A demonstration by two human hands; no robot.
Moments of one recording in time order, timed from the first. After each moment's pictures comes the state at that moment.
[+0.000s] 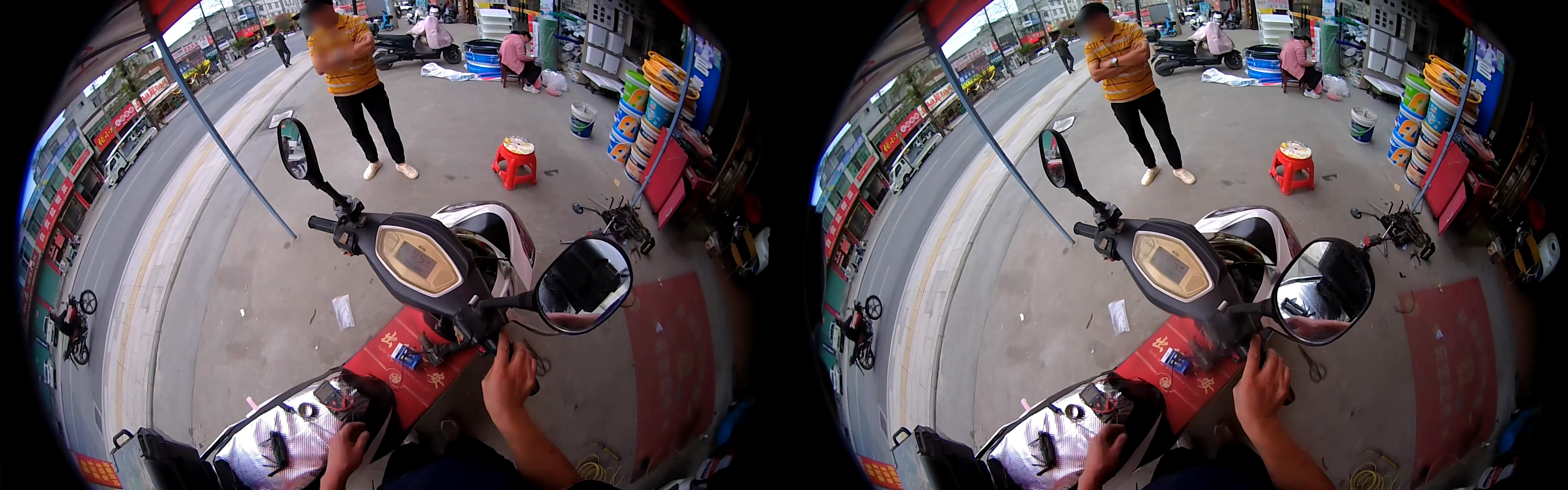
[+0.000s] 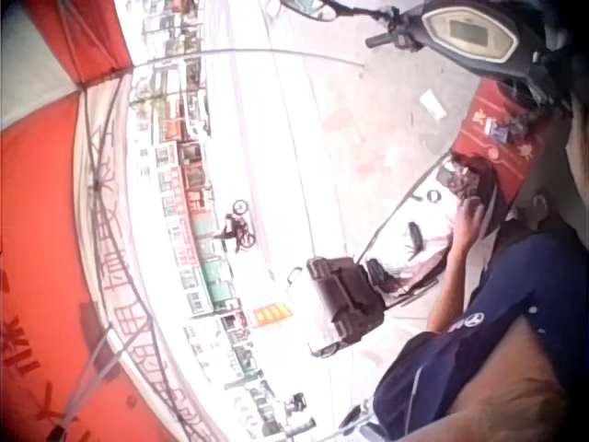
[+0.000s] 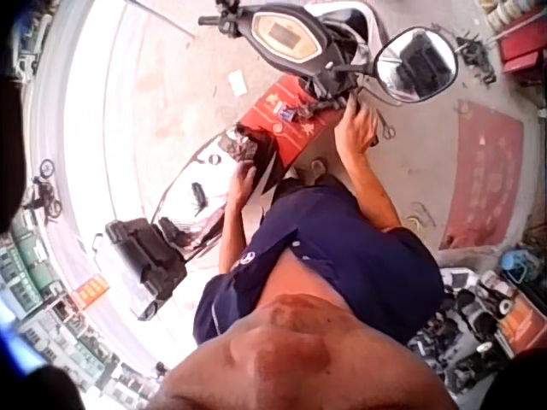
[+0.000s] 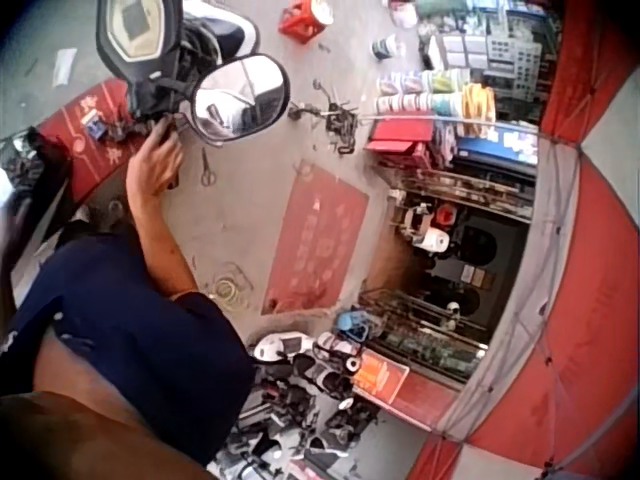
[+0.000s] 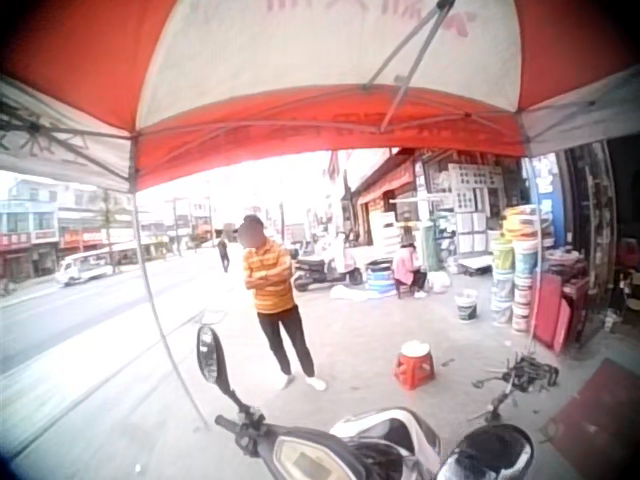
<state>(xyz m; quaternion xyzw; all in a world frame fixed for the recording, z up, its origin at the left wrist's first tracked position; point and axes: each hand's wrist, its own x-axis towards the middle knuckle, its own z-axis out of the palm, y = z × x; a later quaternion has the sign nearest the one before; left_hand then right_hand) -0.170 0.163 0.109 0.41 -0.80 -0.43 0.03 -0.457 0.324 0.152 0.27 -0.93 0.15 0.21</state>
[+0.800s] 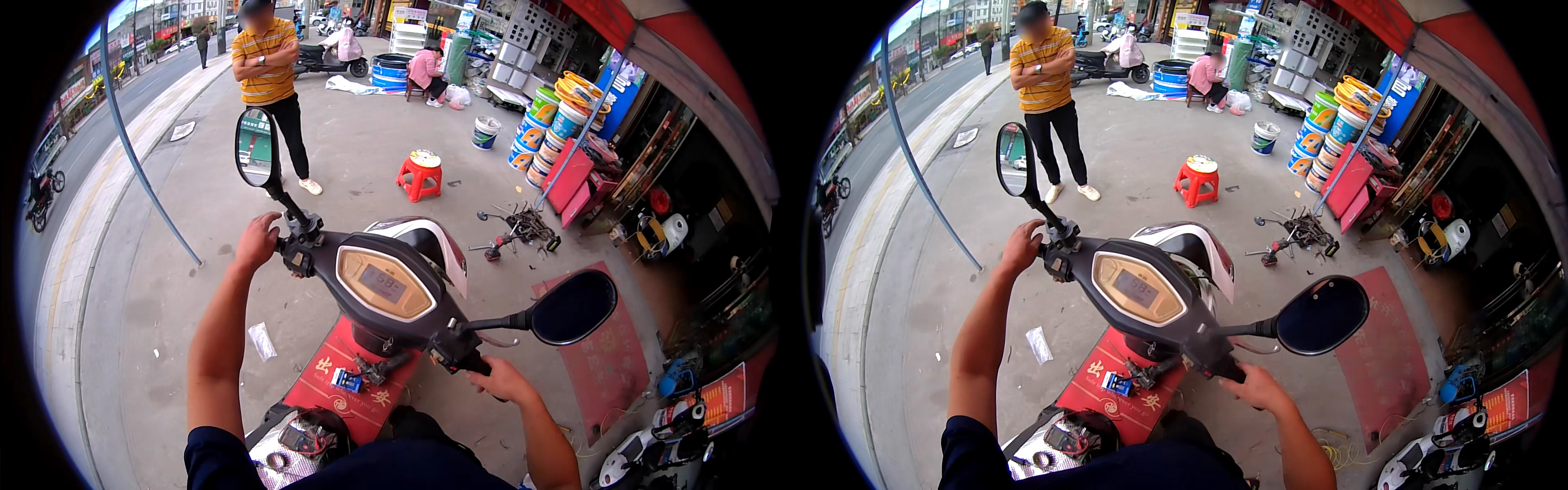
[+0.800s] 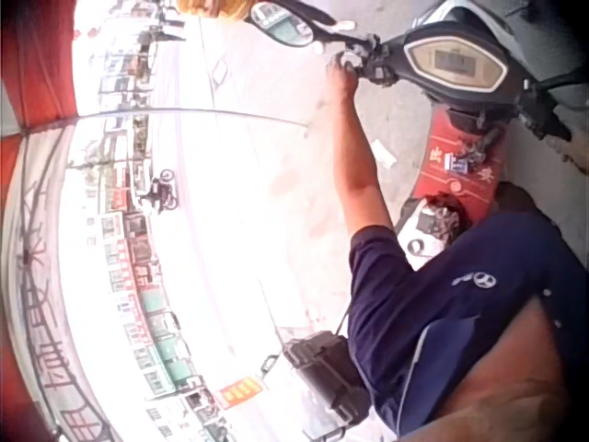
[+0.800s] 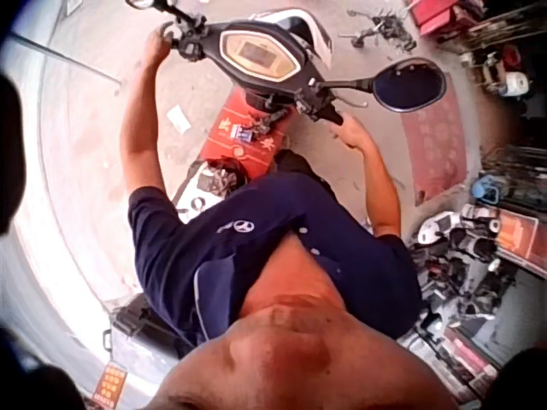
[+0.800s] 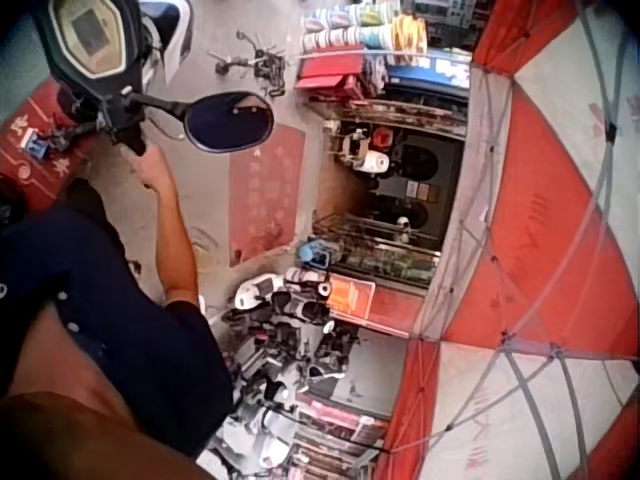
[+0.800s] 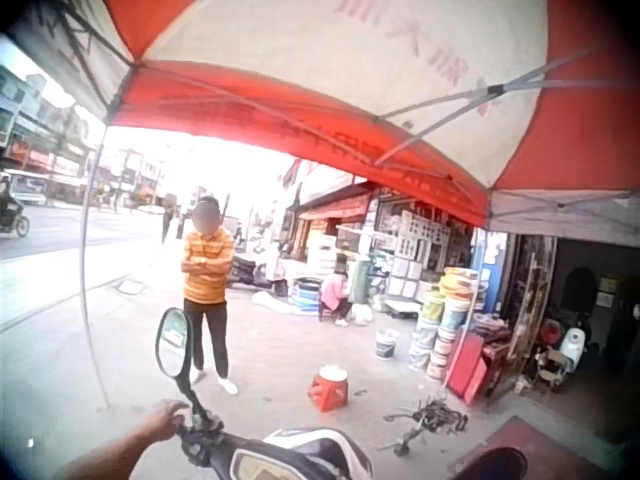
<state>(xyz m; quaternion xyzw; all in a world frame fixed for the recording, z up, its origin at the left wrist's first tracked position) -0.509 -0.207 0.170 0.15 -0.94 -0.20 0.21 -0.487 0.341 0.179 0.09 -0.88 0.33 -0.32</state>
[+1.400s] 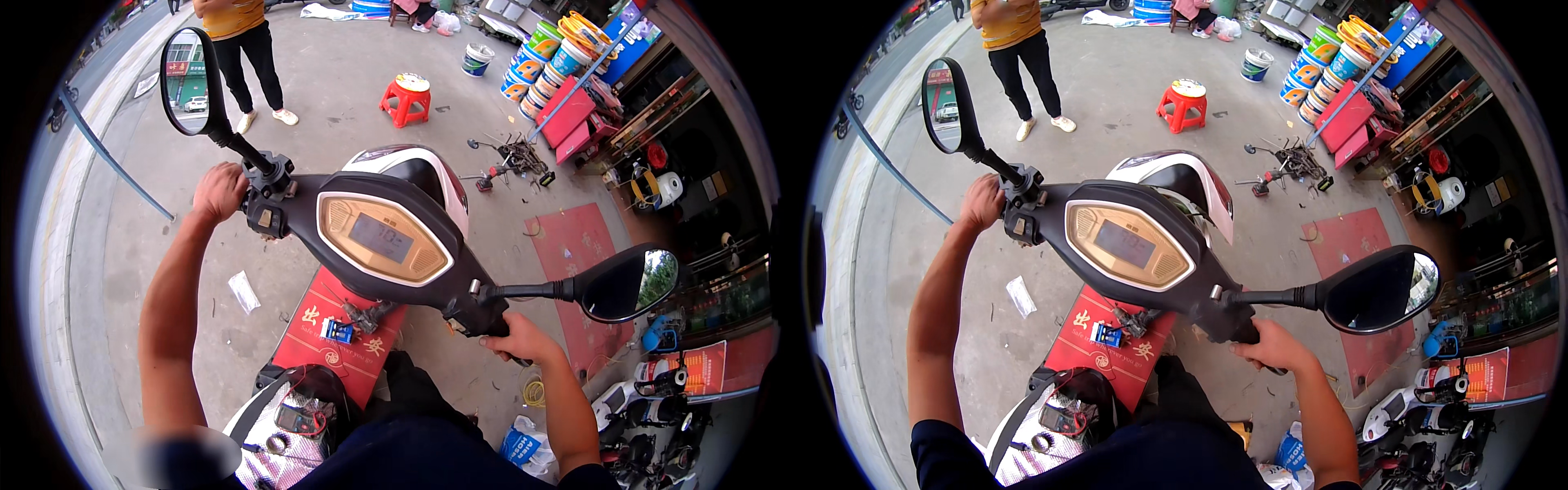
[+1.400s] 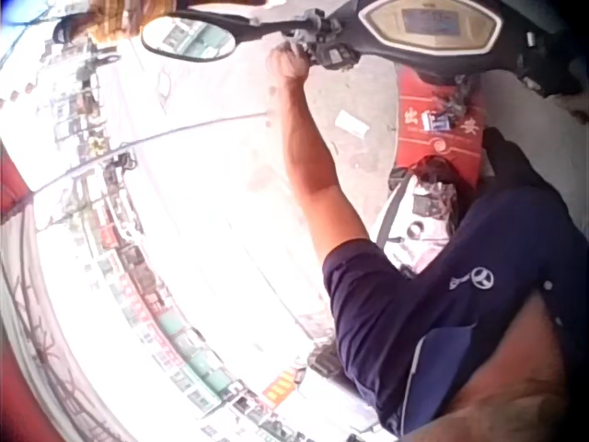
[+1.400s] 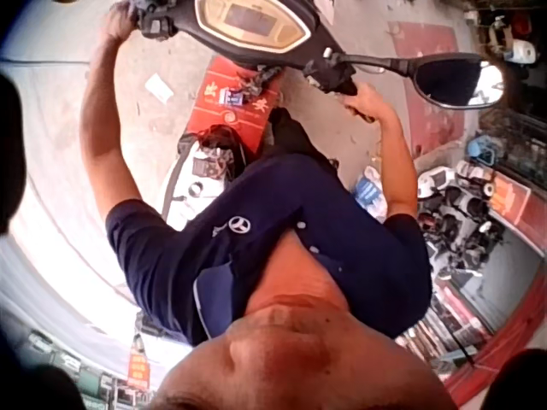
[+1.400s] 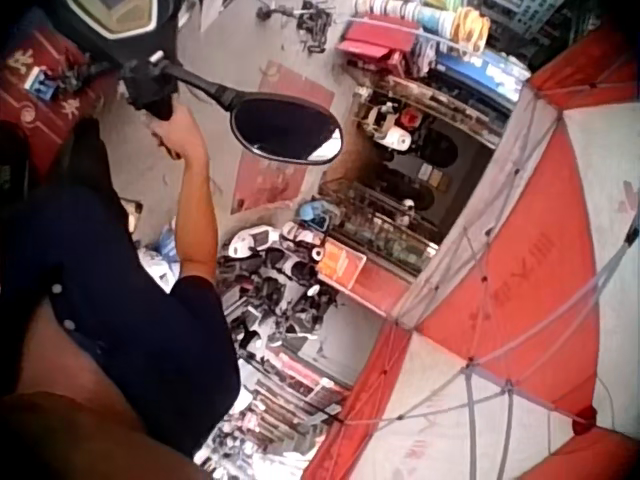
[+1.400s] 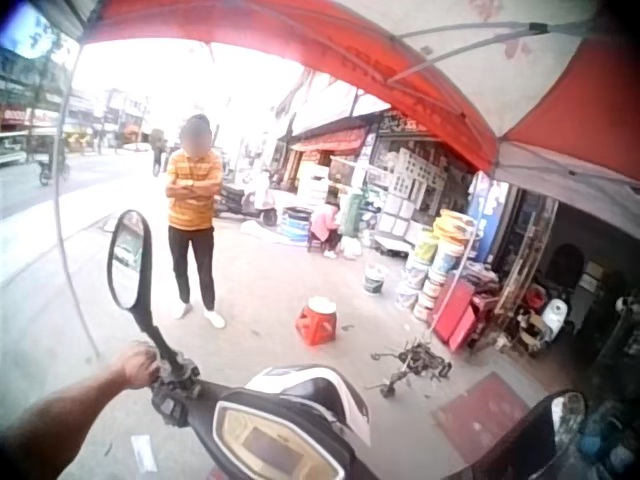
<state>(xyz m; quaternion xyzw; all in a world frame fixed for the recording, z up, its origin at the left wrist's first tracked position) -0.535 -0.246 0.147 0.02 -0.98 -0.07 0.16 -0.510 0.325 0.198 0.06 -0.84 0.35 -0.41</state>
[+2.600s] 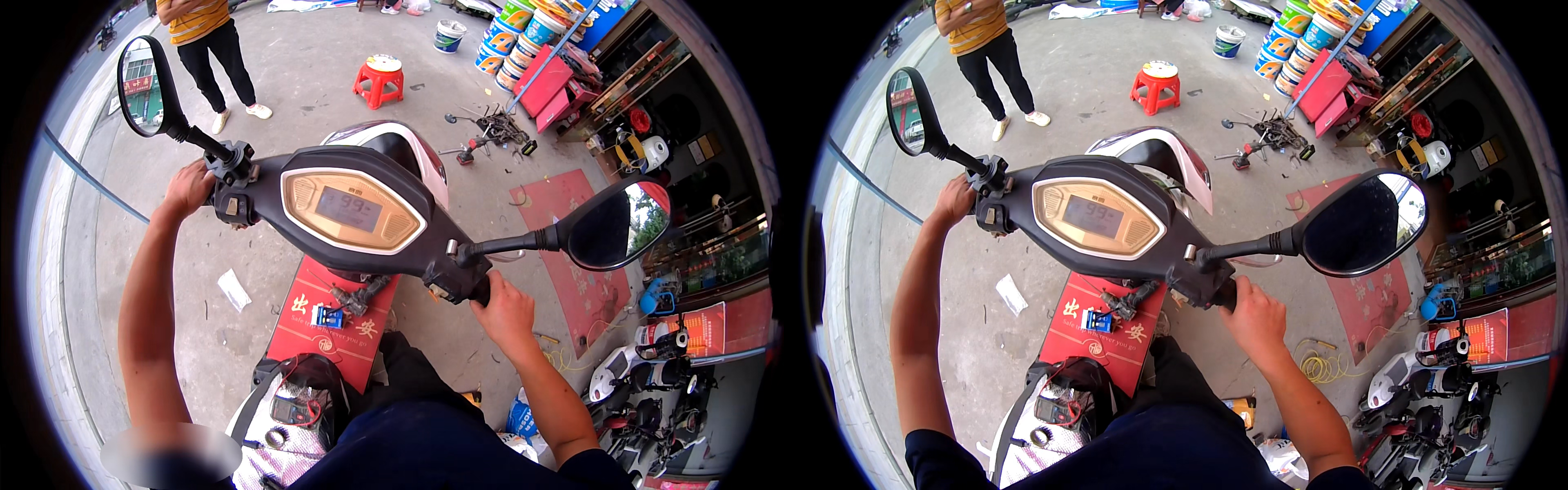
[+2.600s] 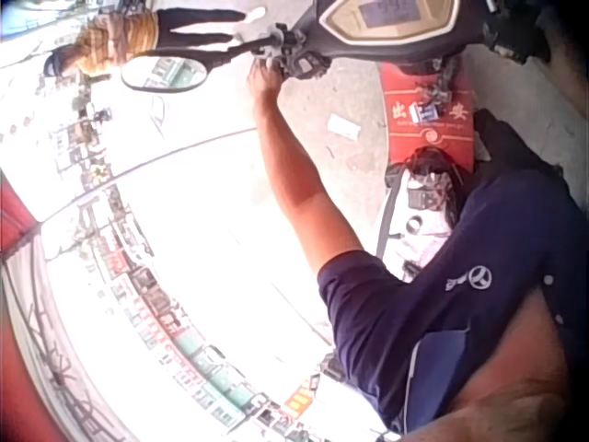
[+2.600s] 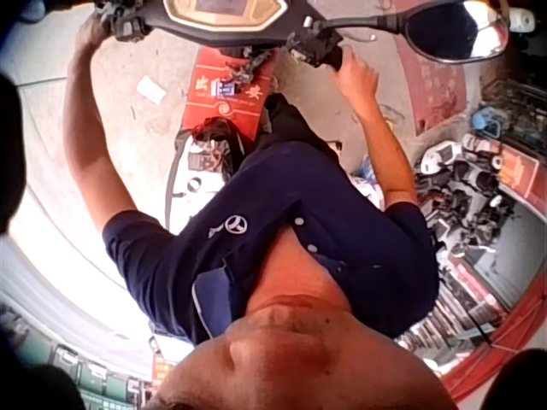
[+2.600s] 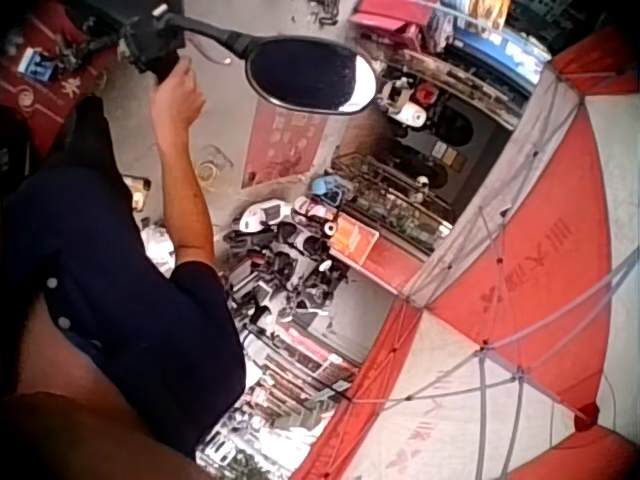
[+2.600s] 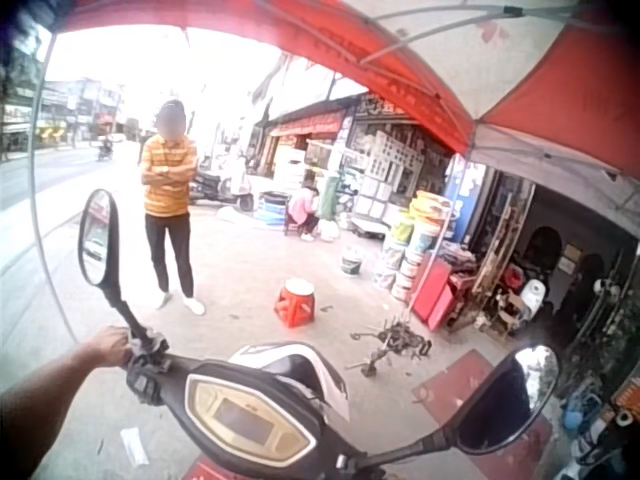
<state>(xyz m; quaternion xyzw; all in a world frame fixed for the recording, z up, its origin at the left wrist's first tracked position) -0.533 -0.238 0.167 0.02 -1.00 -0.05 0.01 -0.471 0.313 0.169 0.11 -0.99 0.02 0.02</state>
